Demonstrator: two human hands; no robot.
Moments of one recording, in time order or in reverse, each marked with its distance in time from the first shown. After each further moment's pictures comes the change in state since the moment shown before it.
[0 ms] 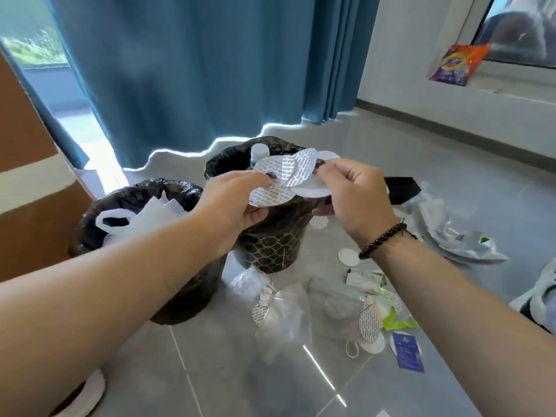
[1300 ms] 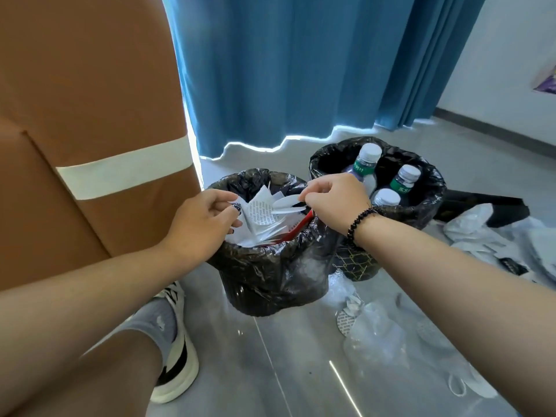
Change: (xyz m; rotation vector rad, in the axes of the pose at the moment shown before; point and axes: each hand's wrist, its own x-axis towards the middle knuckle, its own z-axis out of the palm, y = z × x) left_hand 0.002 -0.035 -0.222 0.602 0.333 0.280; right_hand 0.016 0.002 0.190 -0.464 -0.311 -0.040
